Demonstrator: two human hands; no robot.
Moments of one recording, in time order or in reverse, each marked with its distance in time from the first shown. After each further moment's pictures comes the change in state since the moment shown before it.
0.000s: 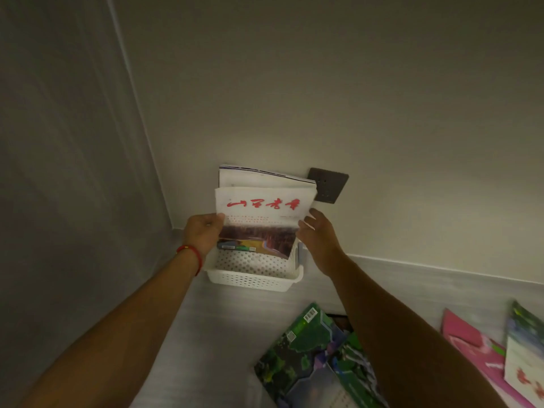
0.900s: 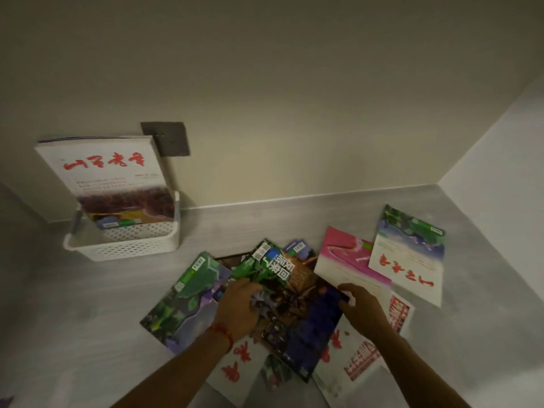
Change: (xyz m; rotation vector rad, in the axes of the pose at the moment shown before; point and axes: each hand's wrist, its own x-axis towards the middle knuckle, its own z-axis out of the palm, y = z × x) left_hand -0.307 -0.075 0.251 0.581 -0.680 0.397; right_hand -0.231 0.233 -0.363 -0.695 0.210 0.228
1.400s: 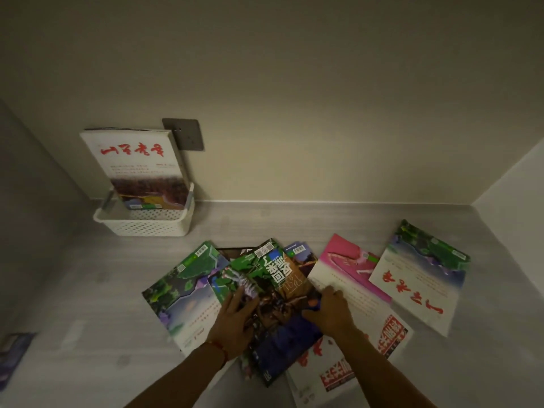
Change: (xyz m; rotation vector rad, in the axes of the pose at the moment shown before) left_hand -0.044 0.000 0.064 0.432 -0.142 -0.235; right_hand 0.029 -0.010 0.023 -0.248 -0.222 -0.076
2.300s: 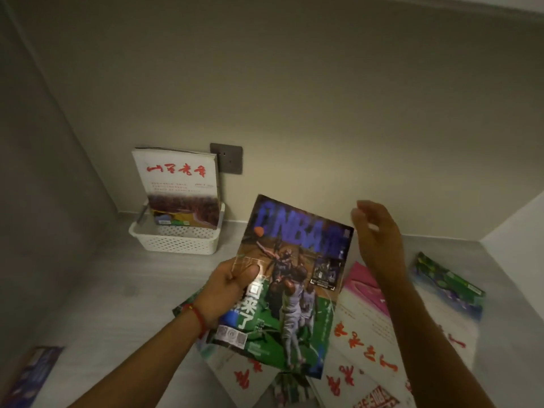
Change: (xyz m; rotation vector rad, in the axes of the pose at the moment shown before) left_hand -0.027 -0.040 -0.172 -1.203 0.323 0.232; right_hand -0.044 -0.159 -0.162 0.543 0.676 -0.482
